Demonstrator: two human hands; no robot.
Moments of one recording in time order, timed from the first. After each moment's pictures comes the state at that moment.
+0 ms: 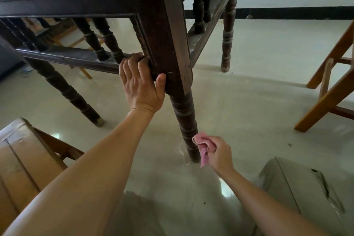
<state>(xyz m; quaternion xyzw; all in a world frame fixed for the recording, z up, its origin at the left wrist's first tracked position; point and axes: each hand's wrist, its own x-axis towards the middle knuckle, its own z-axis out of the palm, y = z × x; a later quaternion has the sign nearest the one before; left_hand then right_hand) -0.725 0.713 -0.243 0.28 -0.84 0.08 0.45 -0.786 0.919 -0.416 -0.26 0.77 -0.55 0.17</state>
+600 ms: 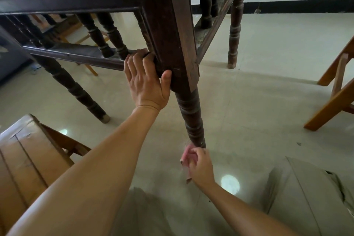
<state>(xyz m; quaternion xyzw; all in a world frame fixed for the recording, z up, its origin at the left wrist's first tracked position) -0.726 0.715 -0.243 0.28 -0.84 0.07 0.46 -0.719 0.895 -0.454 -0.25 0.80 -0.48 0.25</state>
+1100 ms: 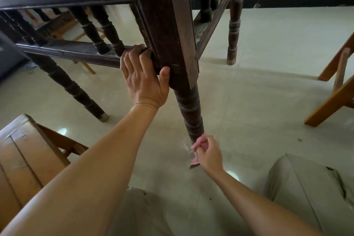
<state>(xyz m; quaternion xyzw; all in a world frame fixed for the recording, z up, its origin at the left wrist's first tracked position) -0.725 0.711 -0.246 0.27 -0.83 0.08 0.49 -0.753 0.888 -0.451 -0.19 0.81 -0.50 0.24</state>
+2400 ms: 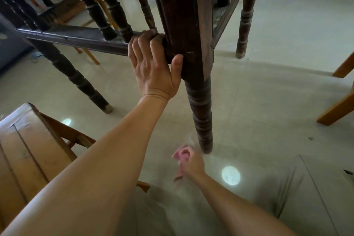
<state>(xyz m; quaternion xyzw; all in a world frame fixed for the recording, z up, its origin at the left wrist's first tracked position) -0.730 0.710 -0.250 0.27 -0.82 0.08 0.51 -0.688 0.845 -0.500 -0.17 0.80 -0.43 0.37</state>
